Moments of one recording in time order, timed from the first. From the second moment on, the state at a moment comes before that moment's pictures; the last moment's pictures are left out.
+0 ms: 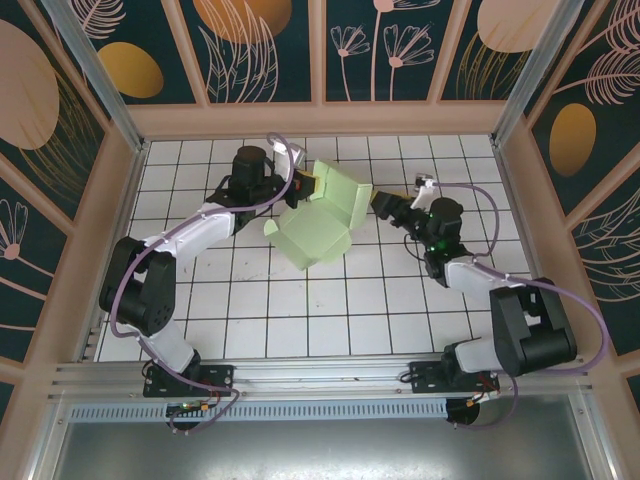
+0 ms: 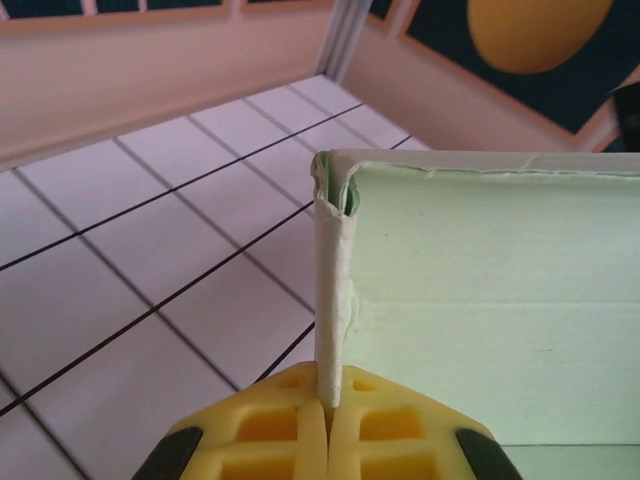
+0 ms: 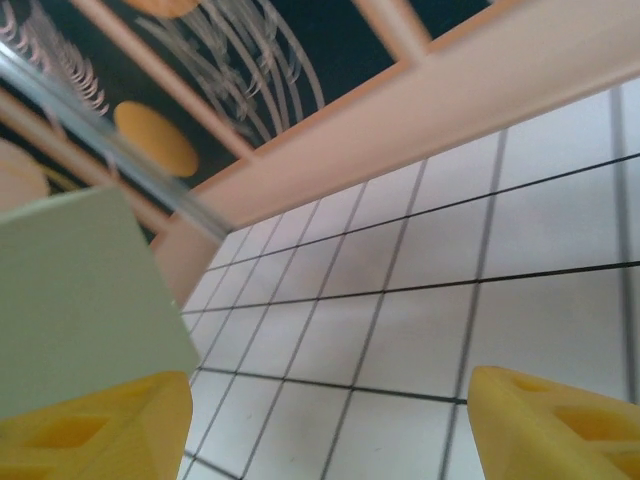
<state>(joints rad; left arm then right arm) -0.45 1.70 1.18 0.16 0.58 -0.16 0.27 1.38 0.55 0.71 -0.42 0.64</state>
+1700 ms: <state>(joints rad) -0.51 1.92 1.42 -0.56 0.08 0.20 0.23 1.26 0.59 0.51 -0.31 0.47</state>
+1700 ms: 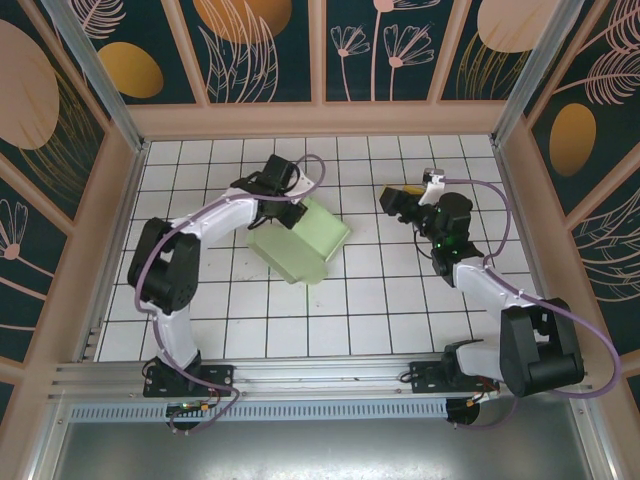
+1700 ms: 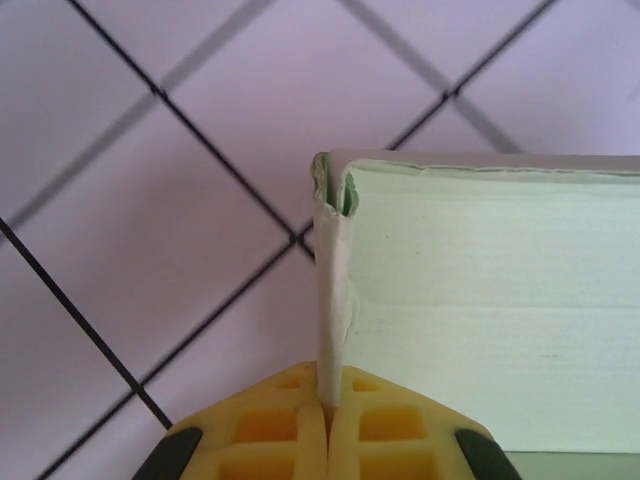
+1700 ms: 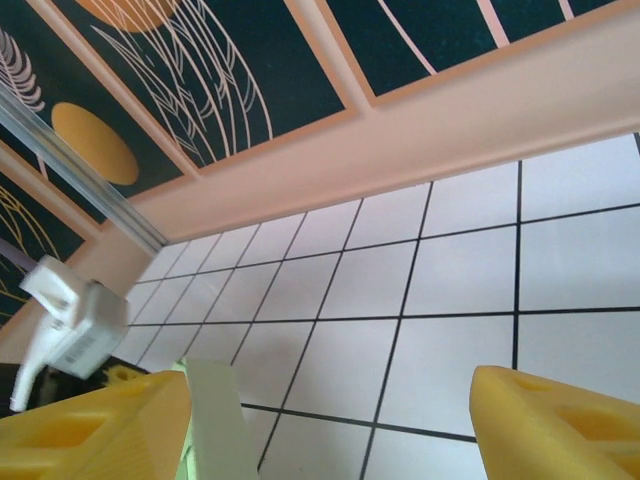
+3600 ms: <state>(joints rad) -0.30 1.57 1.28 -0.28 -0.22 -0.22 0.46 1.53 0.81 0.32 -0.17 0.23</state>
